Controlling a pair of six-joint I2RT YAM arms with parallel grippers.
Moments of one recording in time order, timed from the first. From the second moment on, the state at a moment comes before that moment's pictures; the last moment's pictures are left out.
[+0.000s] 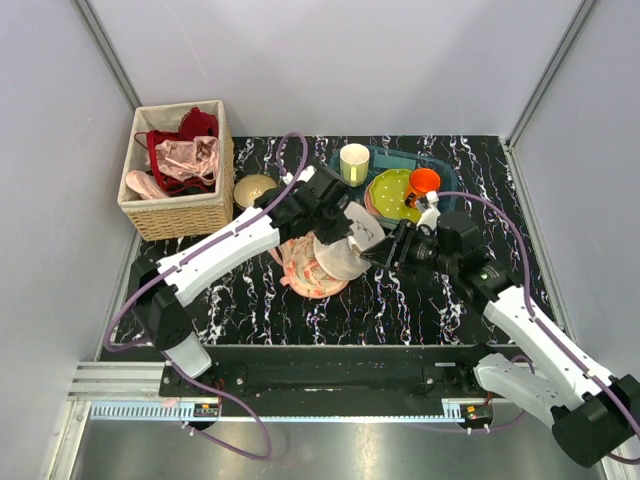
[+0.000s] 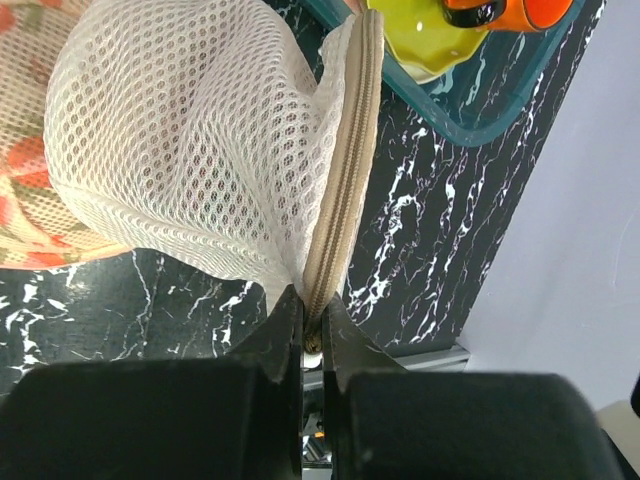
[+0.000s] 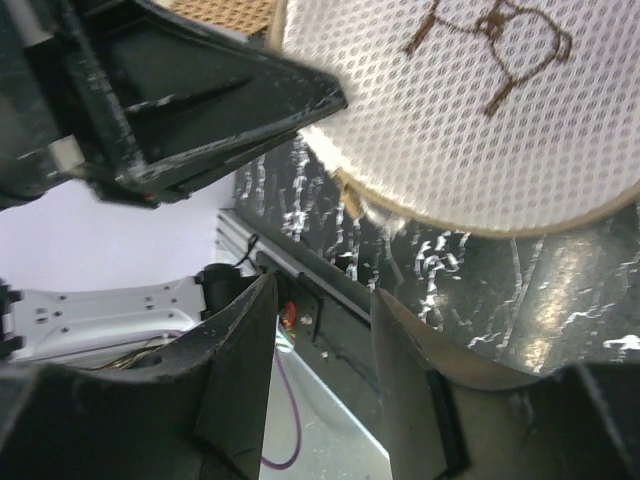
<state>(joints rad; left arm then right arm) -0.86 1.63 1.58 -0.83 -0.17 -1.27 0.49 0.90 0.77 -0.29 -0.45 0.92</state>
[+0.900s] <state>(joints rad) -0.89 1.70 1.62 -0.83 -0.07 -1.40 0.51 0.97 0.76 -0.26 -0.44 0.84</state>
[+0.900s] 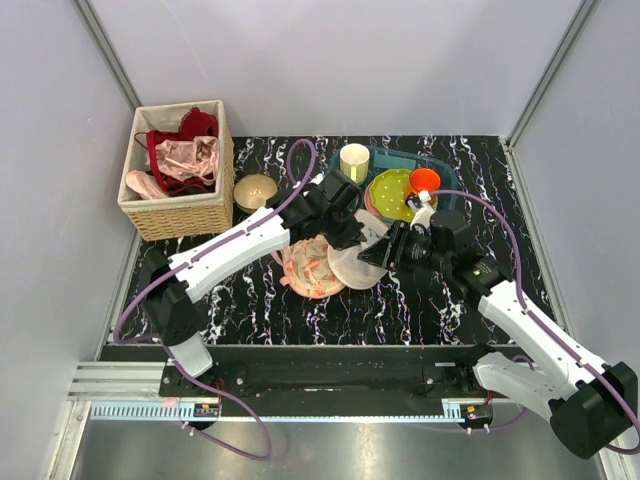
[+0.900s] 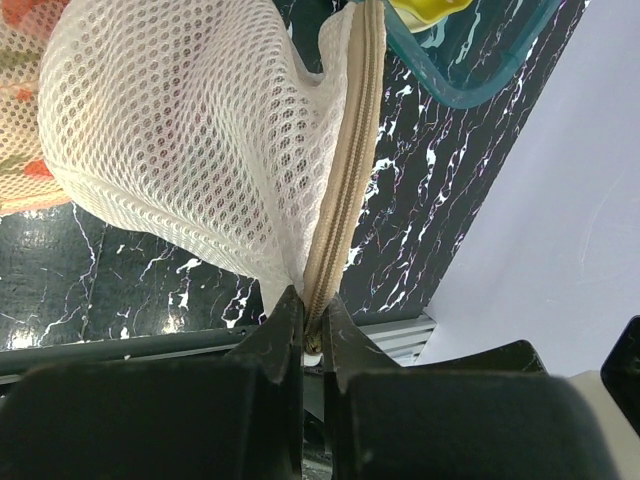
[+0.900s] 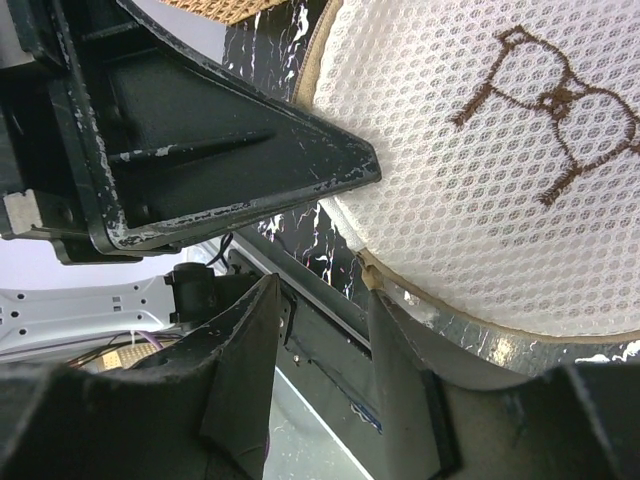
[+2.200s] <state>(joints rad) -0.88 1.69 1.61 -0.82 -0.05 -1.39 0.54 0.88 0.69 -0.30 -0.24 0.79</state>
